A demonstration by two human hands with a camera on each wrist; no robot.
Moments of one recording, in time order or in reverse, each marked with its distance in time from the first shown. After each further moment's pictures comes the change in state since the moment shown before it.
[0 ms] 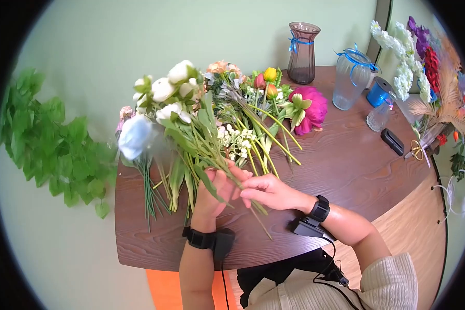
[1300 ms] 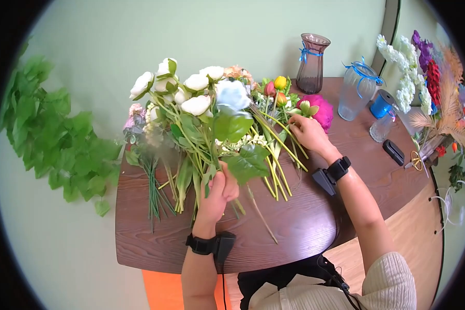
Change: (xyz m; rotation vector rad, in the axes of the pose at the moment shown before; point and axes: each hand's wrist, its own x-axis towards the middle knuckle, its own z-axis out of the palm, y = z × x) left_hand -0.010 0.015 -0.004 0.078 0.043 0.038; right_hand 0.033 0.010 -0.134 -1.119 0.589 0.173
